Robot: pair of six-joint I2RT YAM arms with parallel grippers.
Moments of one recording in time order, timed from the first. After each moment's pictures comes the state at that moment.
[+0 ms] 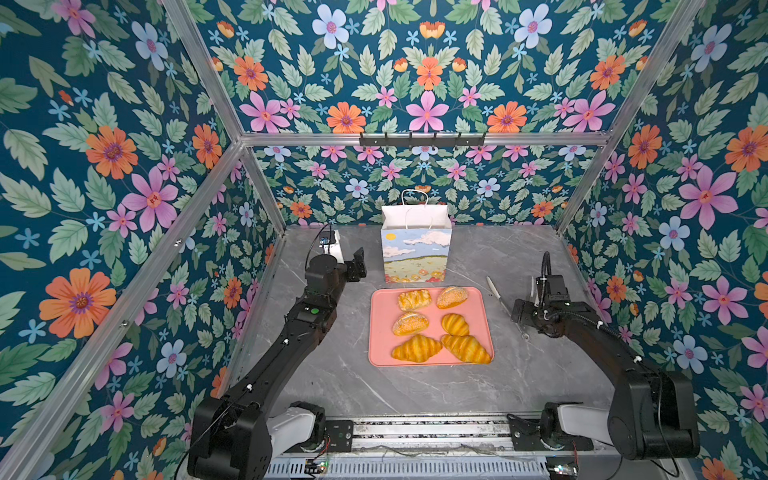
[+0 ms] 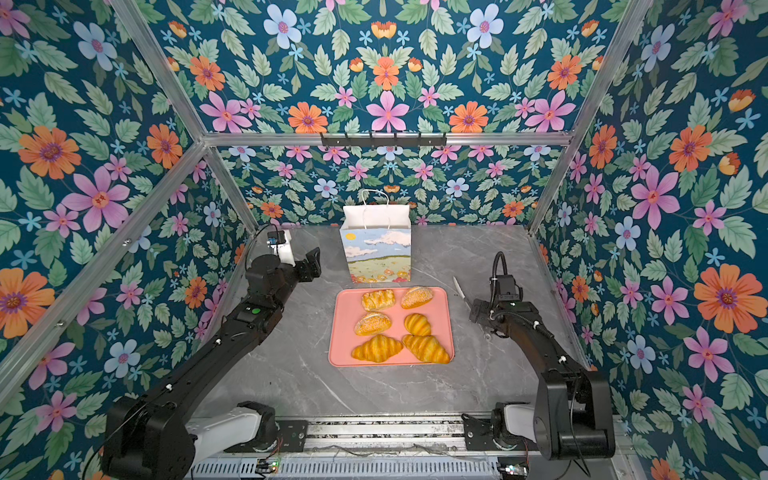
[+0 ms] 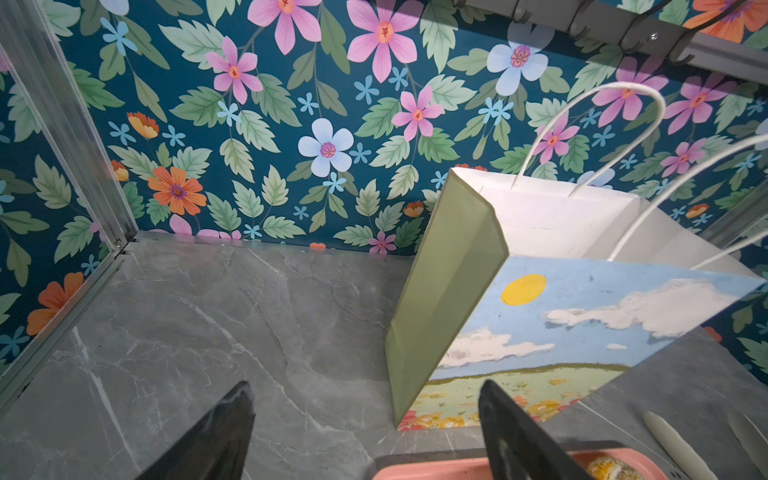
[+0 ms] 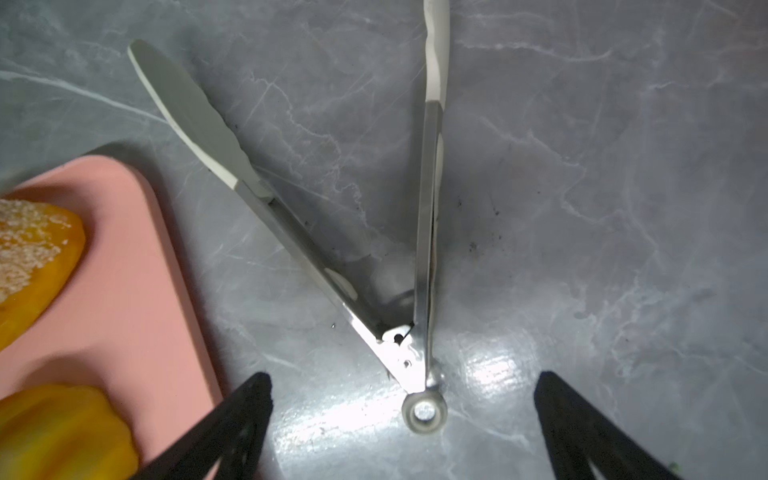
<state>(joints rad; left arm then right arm) -0.32 1.16 0.81 0.16 -0.14 -0.23 0.01 1.29 0.76 -0.56 0.05 0.35</state>
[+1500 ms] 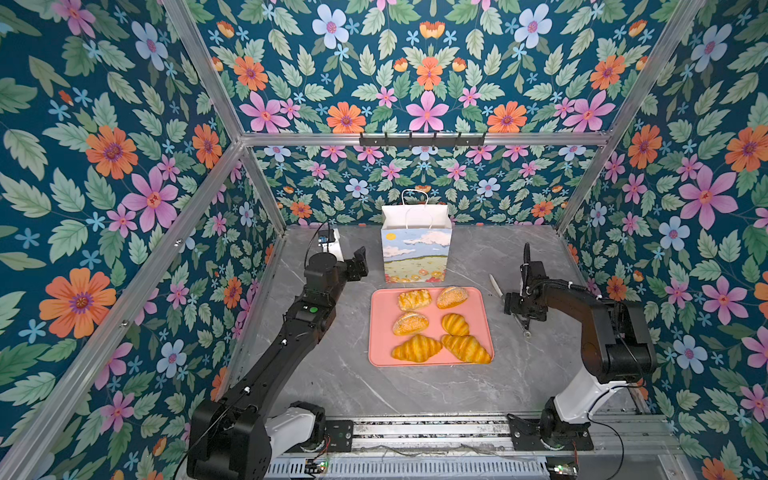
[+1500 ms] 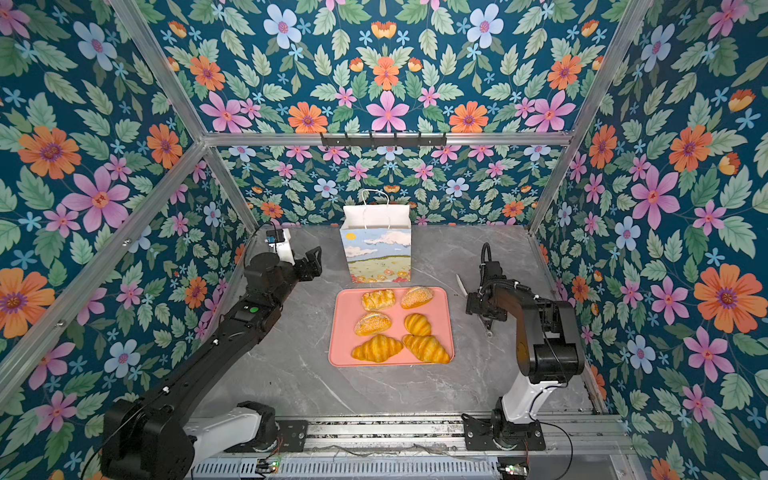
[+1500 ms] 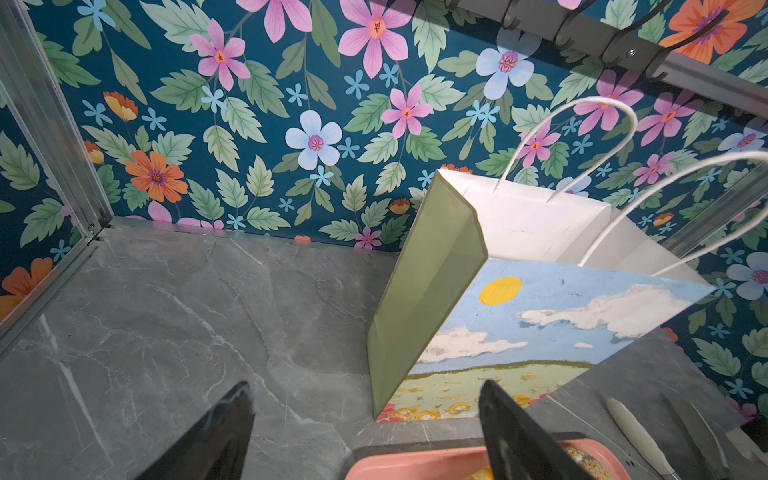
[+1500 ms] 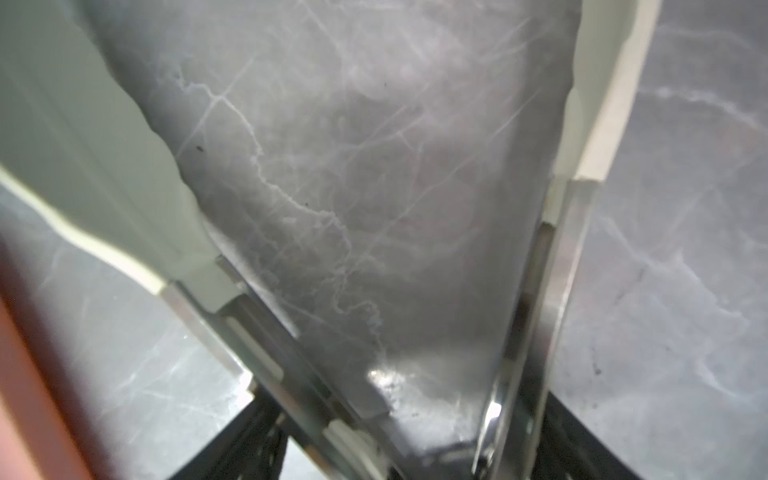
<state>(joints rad) -0.32 1.16 0.85 0.10 -0.11 -0.29 0.01 1.72 0.97 -0.50 0.05 0.25</state>
